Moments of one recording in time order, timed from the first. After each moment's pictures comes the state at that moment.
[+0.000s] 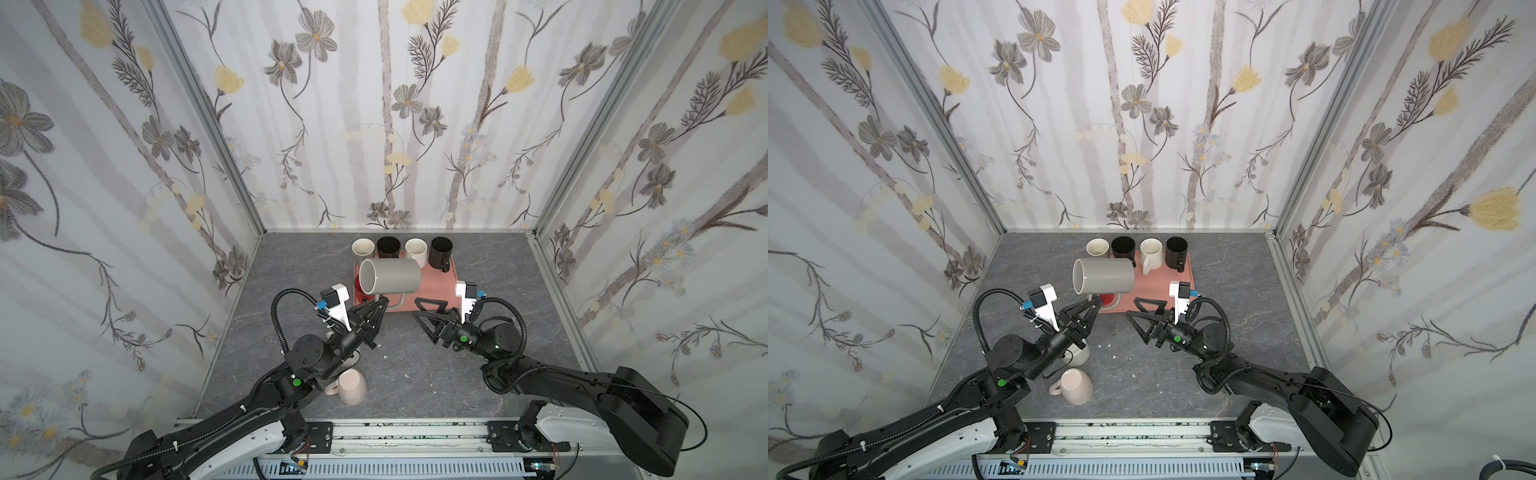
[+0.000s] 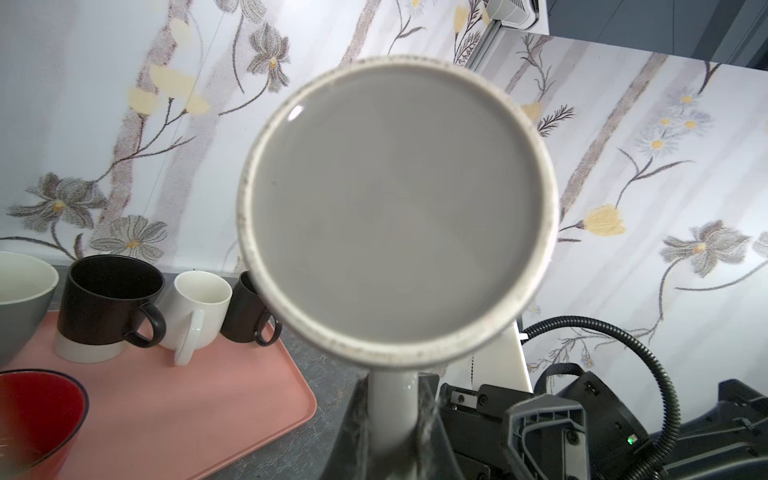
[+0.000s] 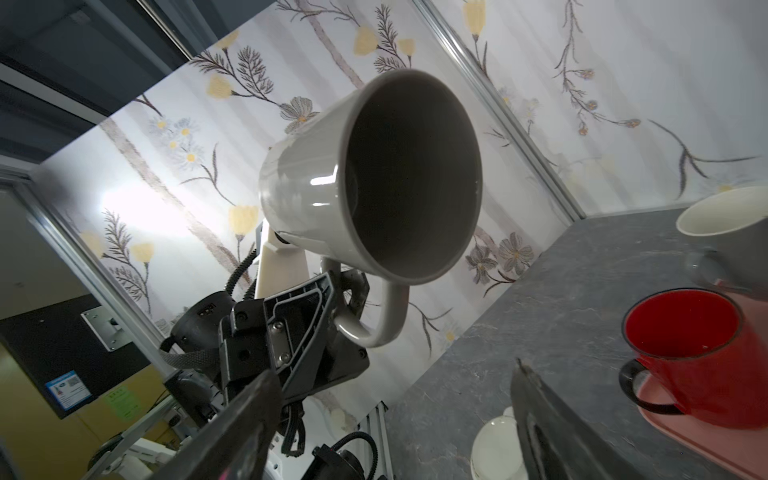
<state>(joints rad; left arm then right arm) -0.92 0.73 0.43 0.55 -0.15 -0.55 0.82 1.25 0.40 1.25 -0.37 0.87</state>
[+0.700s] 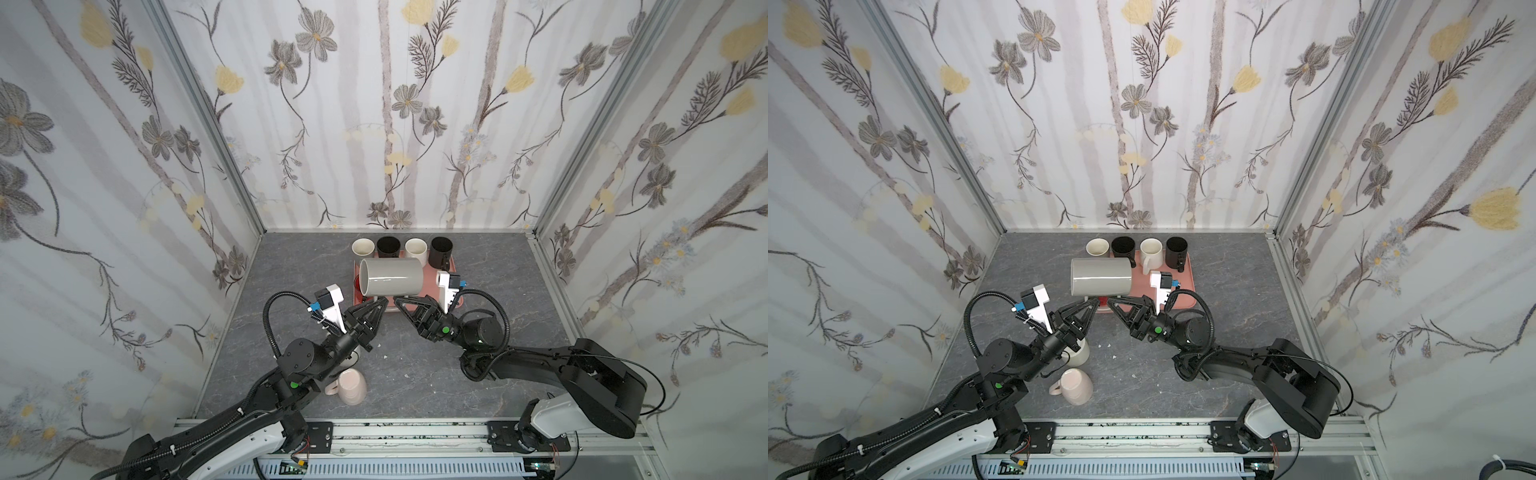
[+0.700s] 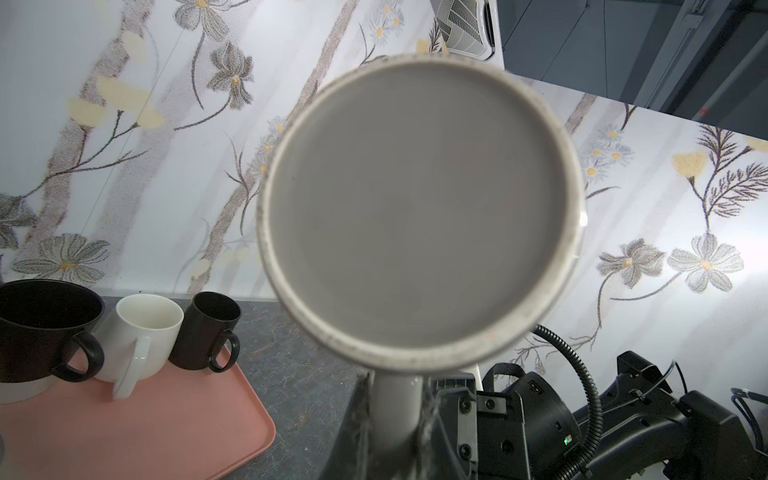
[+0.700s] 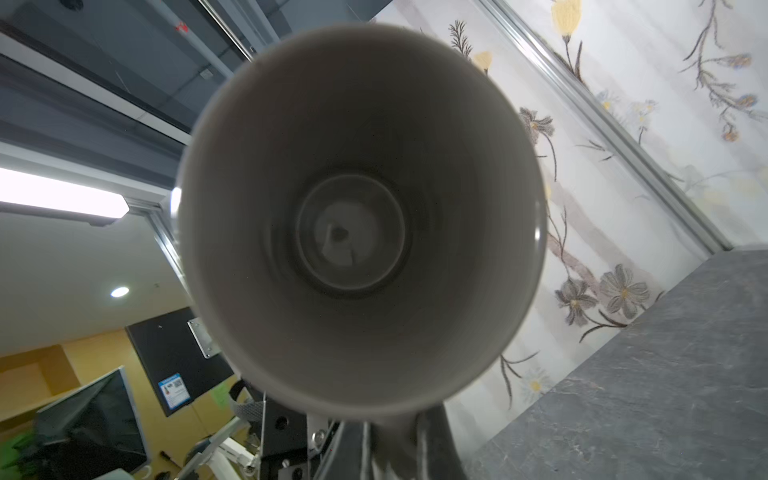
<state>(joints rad) -0.92 0.70 0.42 0.61 -0.10 -0.59 0.90 1.46 0.56 1.46 -0.38 0.98</state>
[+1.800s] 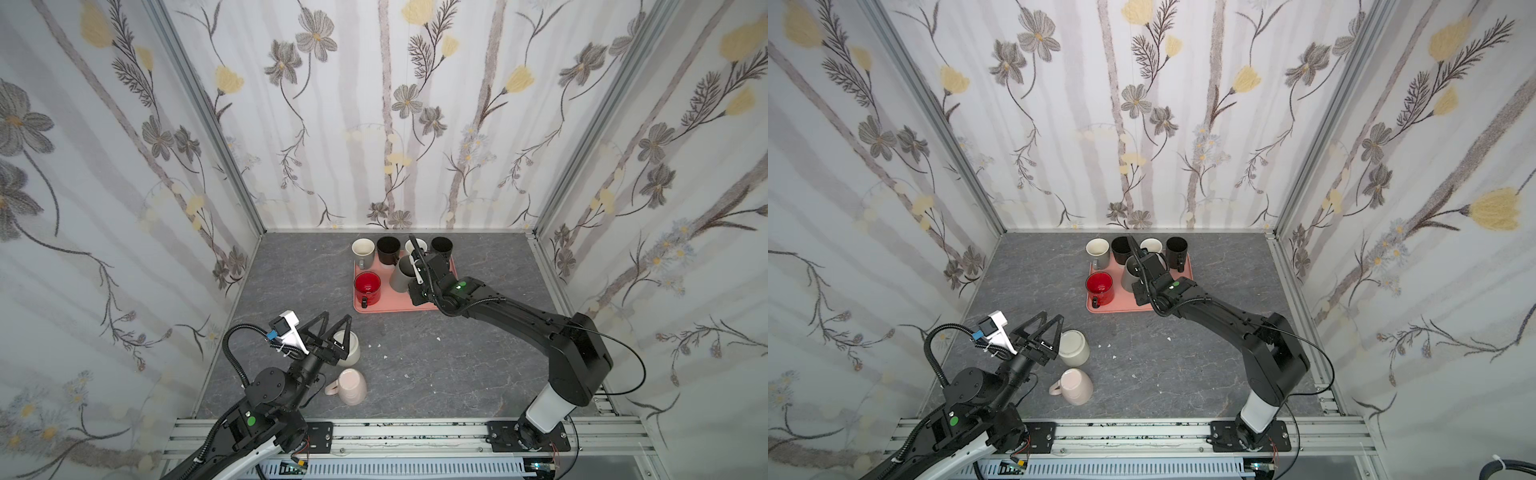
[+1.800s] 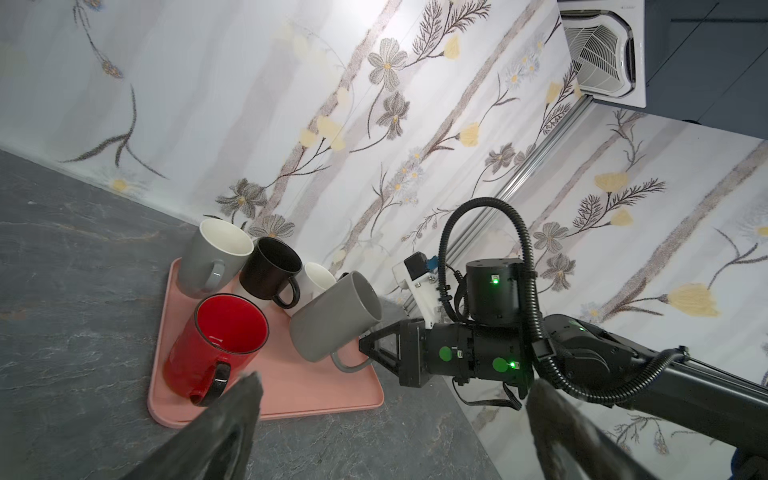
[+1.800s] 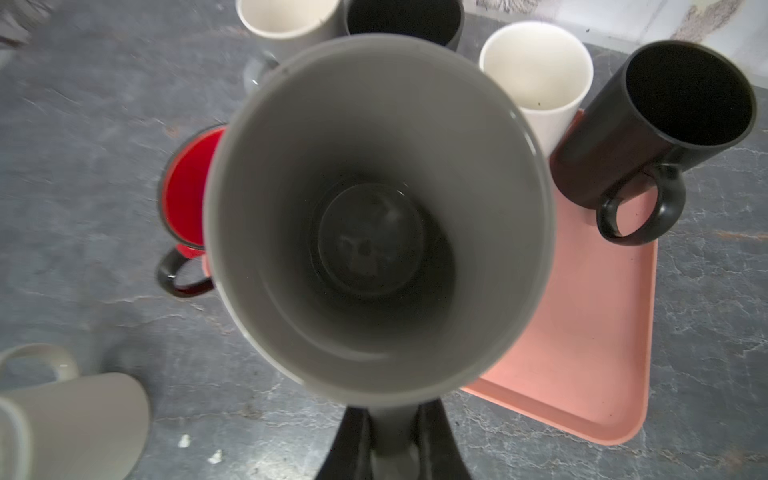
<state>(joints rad) -0.92 0.14 0.31 0.00 -0.44 -0.66 0.74 1.72 1.30 -0.40 0.20 0.26</state>
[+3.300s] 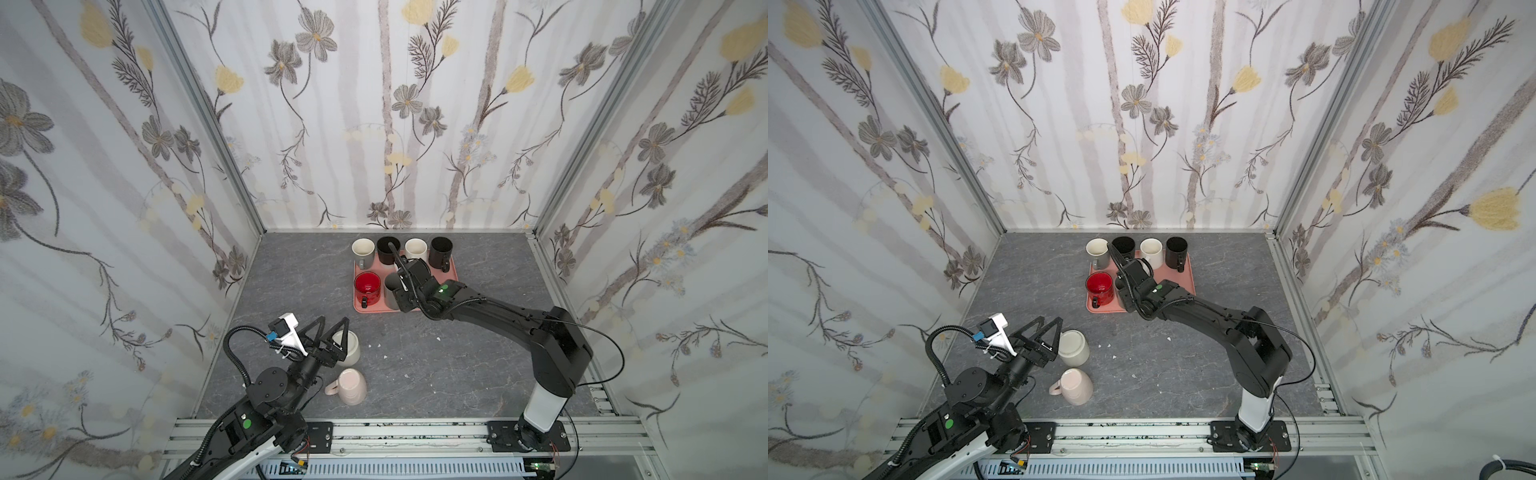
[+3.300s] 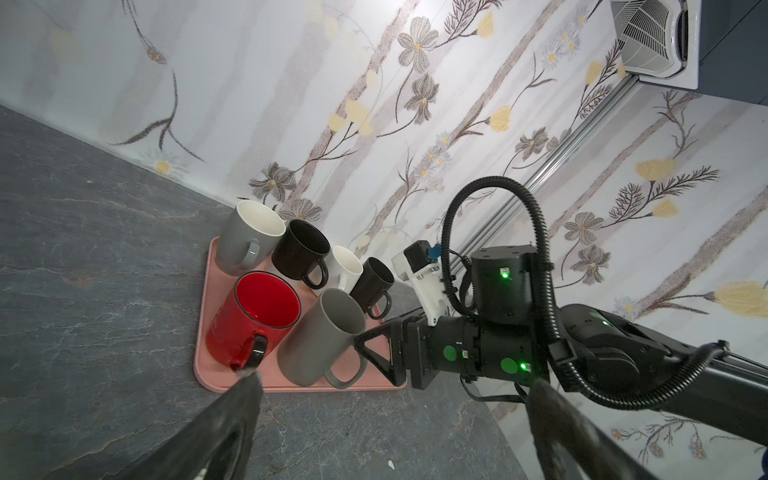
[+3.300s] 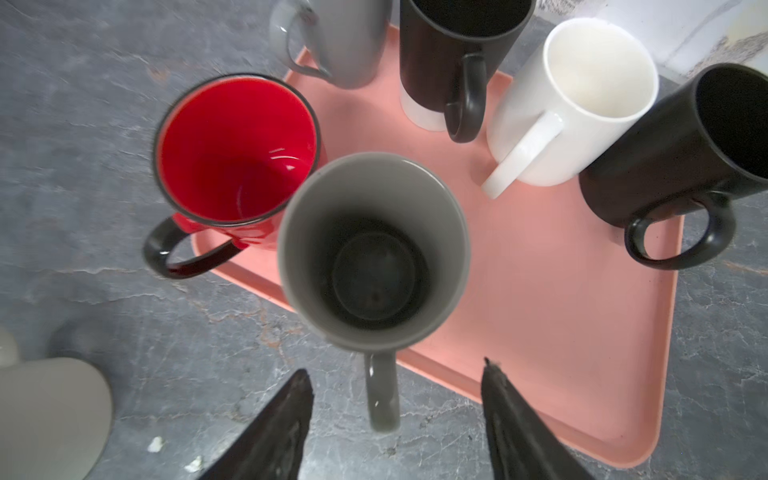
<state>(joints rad) -0.92 0.12 0.34 -0.13 -0.47 -0.68 0.85 1.72 1.29 -0.37 0.24 0.22</state>
